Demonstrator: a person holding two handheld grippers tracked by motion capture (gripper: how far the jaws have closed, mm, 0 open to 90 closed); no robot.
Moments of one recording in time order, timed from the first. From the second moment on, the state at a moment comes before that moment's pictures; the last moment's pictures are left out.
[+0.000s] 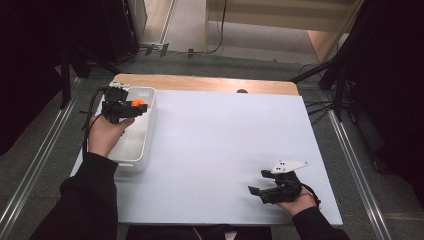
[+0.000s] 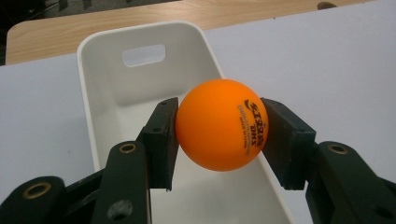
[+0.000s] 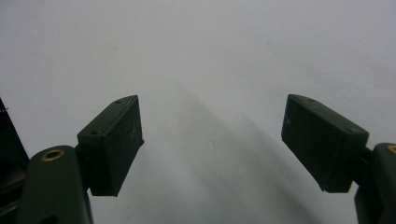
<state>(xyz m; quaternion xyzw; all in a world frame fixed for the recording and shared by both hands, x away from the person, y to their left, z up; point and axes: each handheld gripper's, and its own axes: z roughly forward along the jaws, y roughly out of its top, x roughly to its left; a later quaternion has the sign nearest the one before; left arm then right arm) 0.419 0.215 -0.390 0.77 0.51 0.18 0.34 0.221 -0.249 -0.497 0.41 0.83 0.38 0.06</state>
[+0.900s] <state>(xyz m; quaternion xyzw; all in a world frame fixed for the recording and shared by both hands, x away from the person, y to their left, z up) 0.431 0.216 -0.413 0.76 0.53 0.18 0.32 0.220 -0.250 -0.497 0.41 0.83 0.38 0.06</state>
